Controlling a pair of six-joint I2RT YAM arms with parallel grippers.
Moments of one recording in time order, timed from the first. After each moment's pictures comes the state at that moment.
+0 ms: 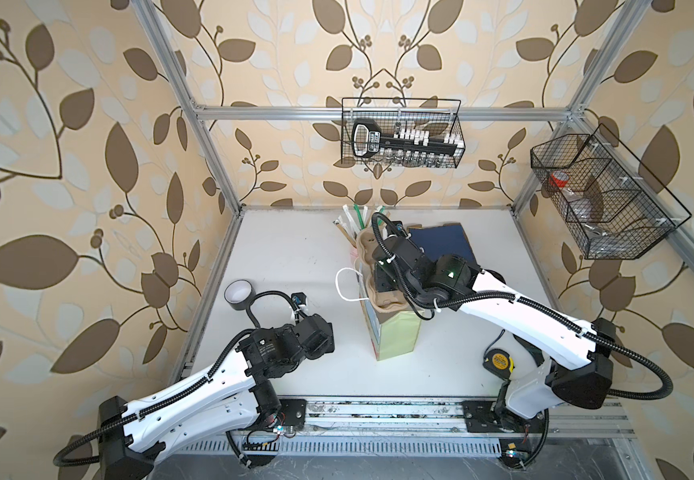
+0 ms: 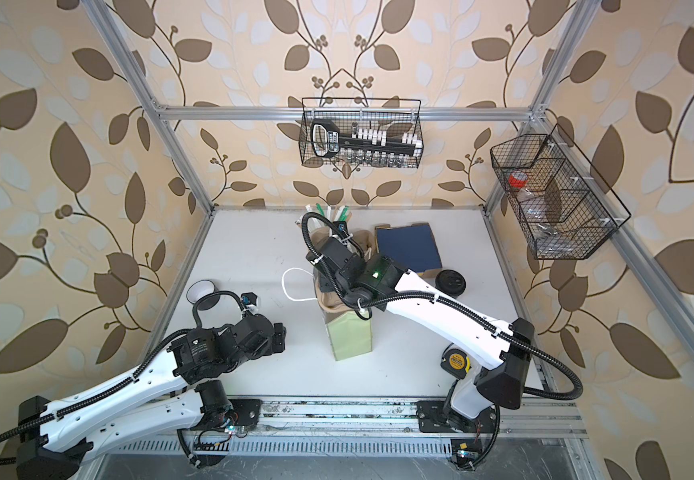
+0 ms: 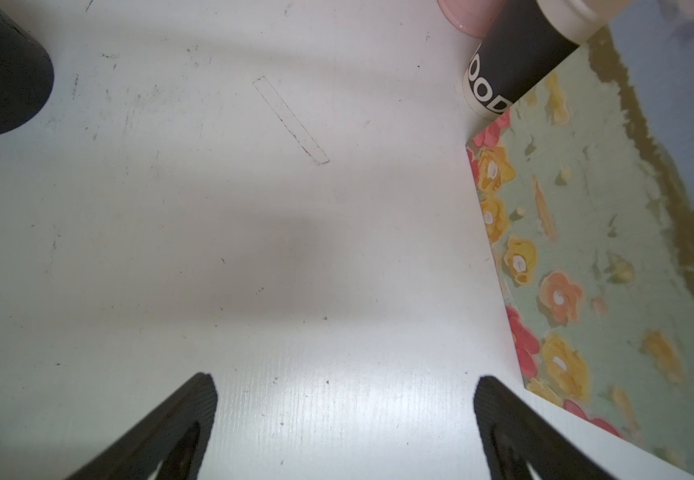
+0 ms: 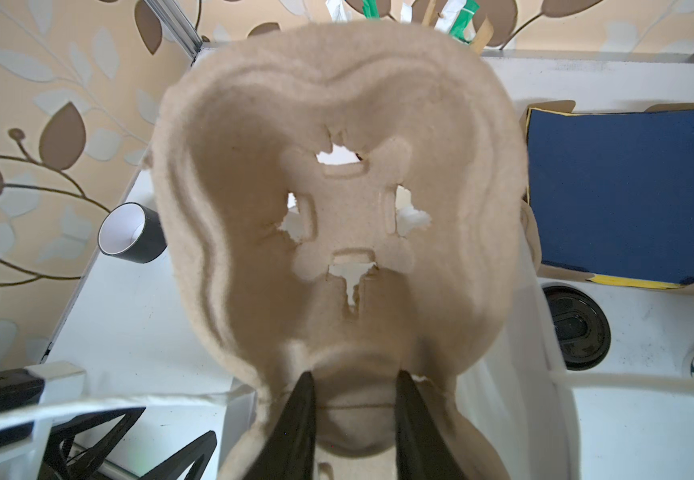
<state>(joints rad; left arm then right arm) -0.93 0.78 0.66 -0.94 -0.43 -0.97 0.99 1.56 1.65 -0.93 0.47 0.70</state>
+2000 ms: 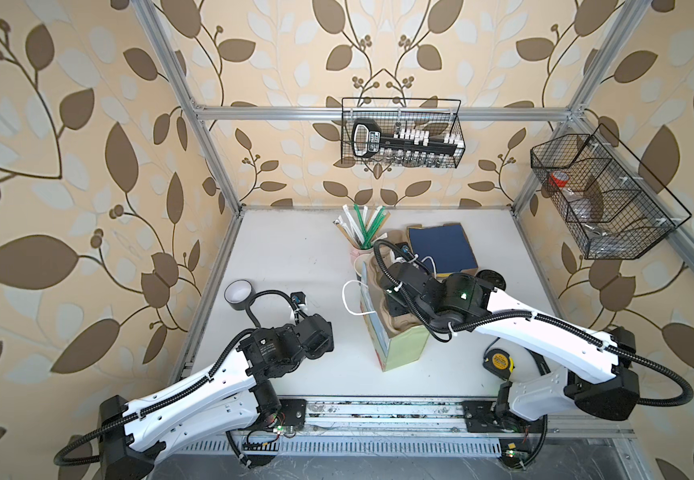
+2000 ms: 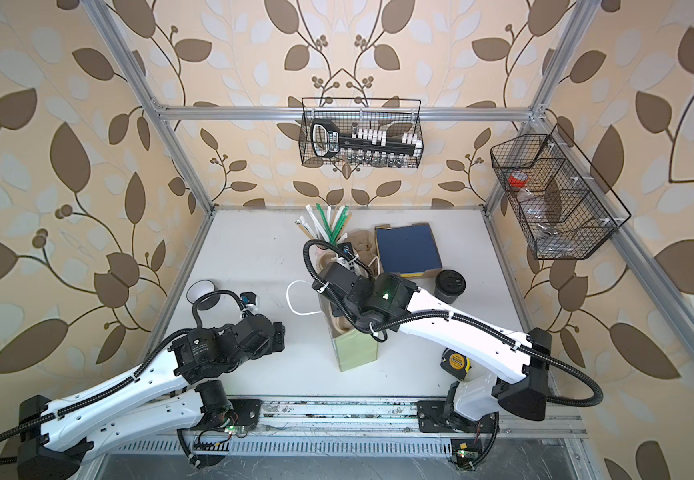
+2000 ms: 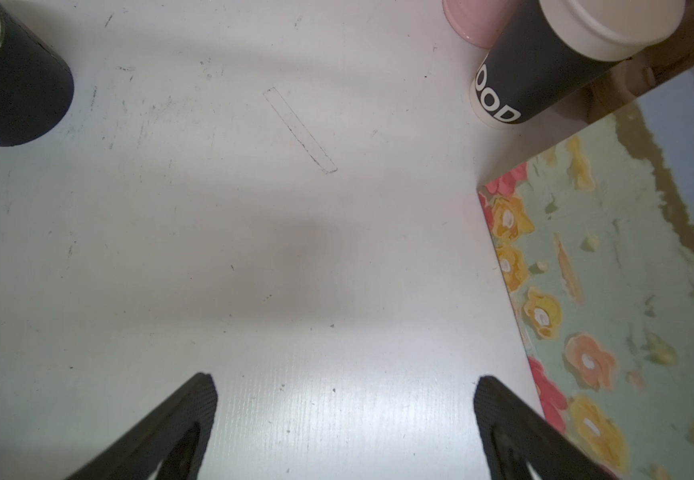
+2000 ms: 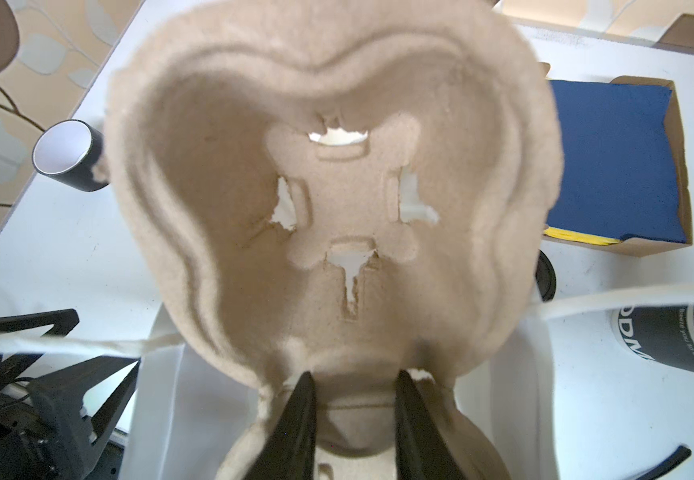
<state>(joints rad) -0.93 0.79 0.66 -0.95 -0.46 -0.97 1.08 1.43 1.51 -1.04 0.52 0.70</state>
